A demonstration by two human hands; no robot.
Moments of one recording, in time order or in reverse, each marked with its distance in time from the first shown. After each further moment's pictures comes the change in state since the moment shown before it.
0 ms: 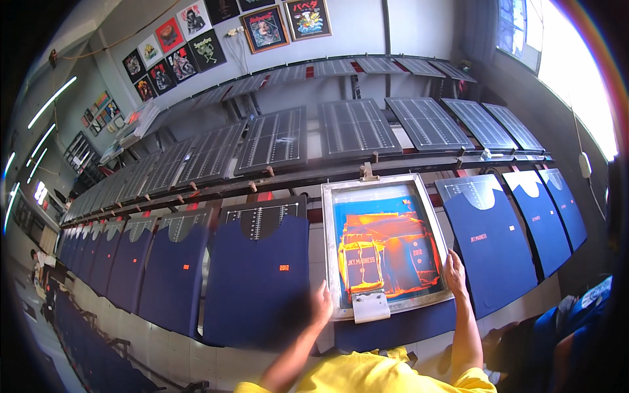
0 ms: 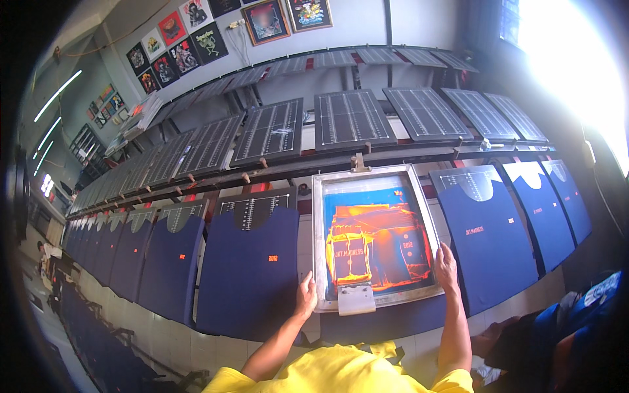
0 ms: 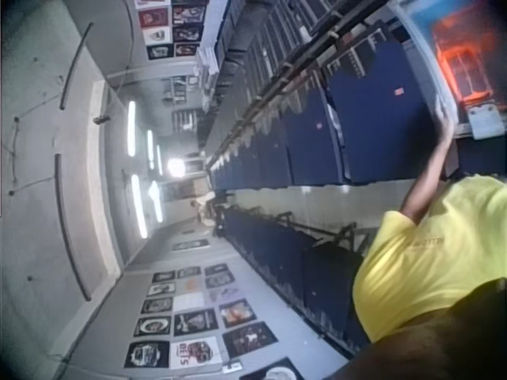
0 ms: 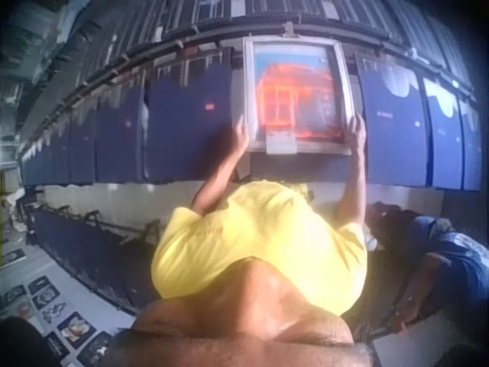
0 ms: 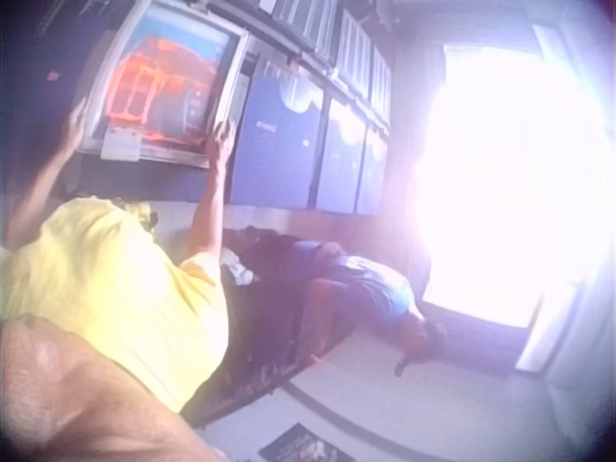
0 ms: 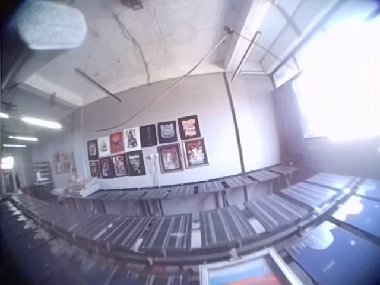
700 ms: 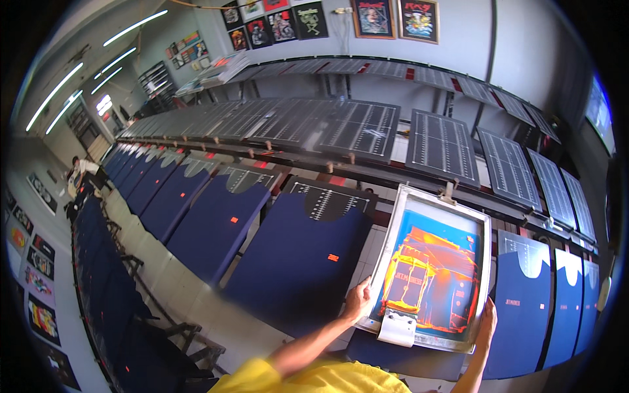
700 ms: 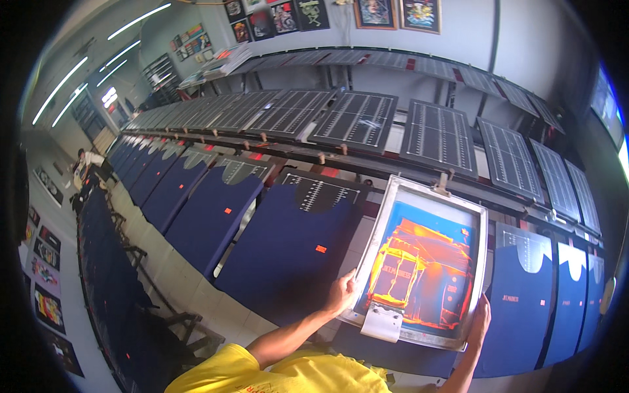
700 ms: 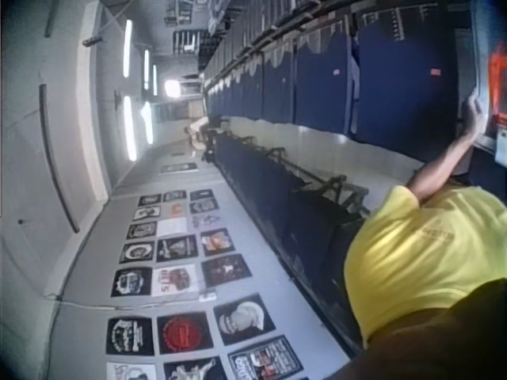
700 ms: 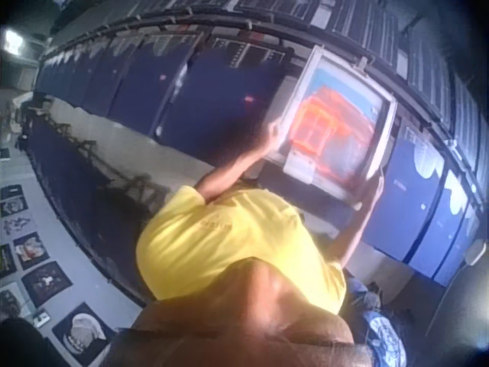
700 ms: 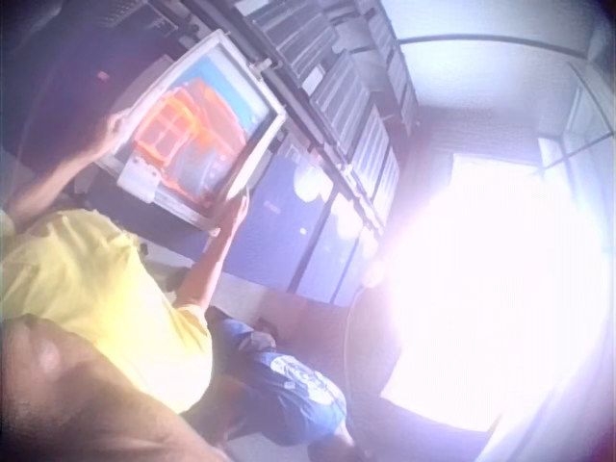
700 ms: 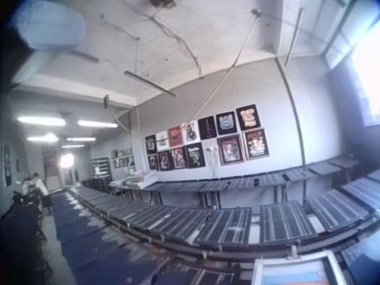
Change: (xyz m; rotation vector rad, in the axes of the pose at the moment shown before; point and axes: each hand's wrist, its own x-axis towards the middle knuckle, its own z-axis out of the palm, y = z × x) left_hand 0.017 0.033 -0.003 0.001 0.115 -0.106; right_hand 0.015 0.003 -0.014 0.651 -0.178 0.066
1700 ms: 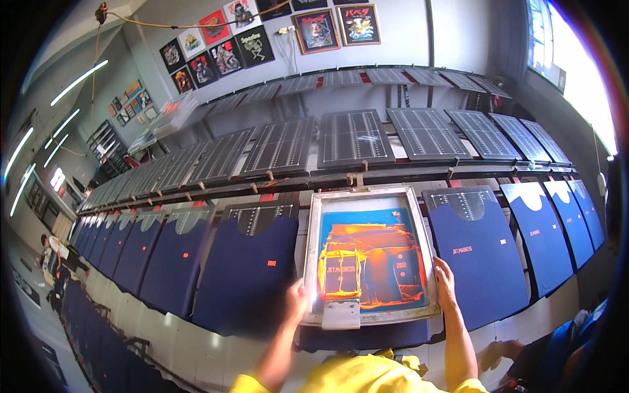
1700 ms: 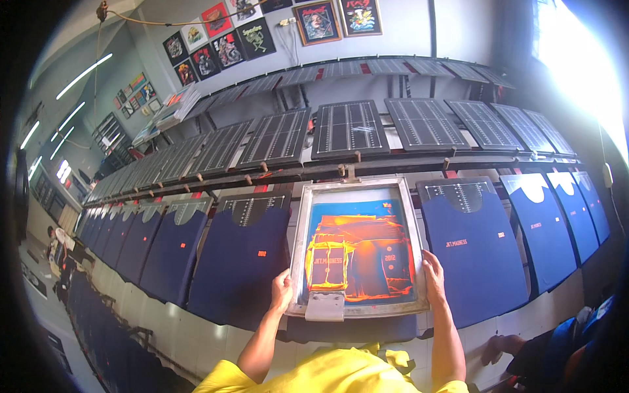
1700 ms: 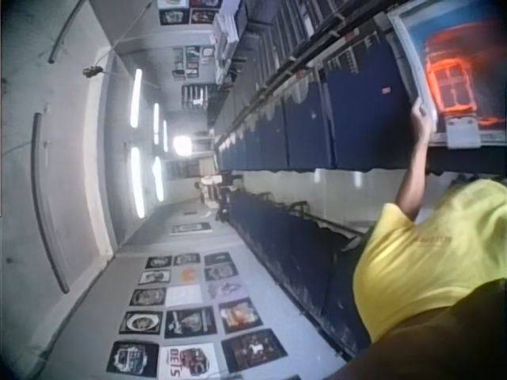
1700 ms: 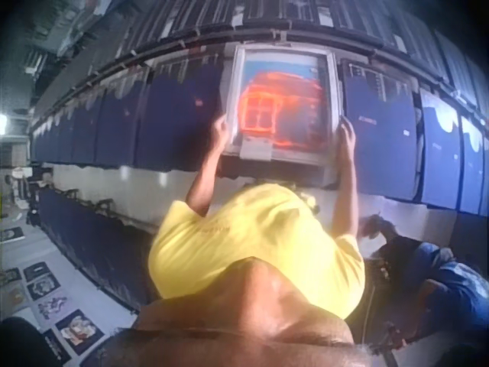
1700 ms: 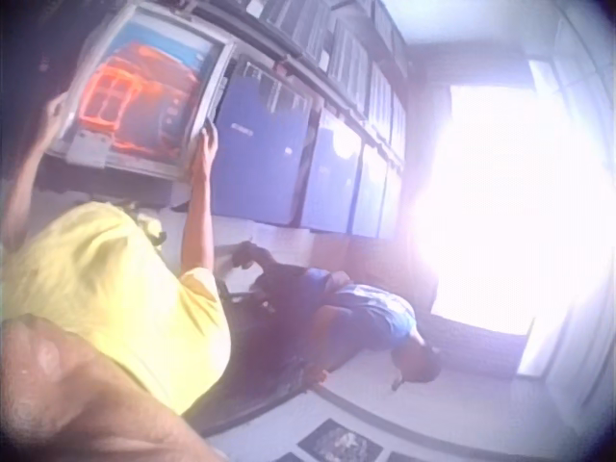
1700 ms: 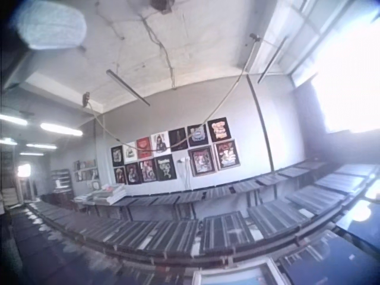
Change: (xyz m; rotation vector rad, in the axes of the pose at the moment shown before) left_hand 0.116 -0.221 -0.372 0.026 -0.028 0.026; right_hand -0.124 0.025 0.406 0.046 -0.061 0.008
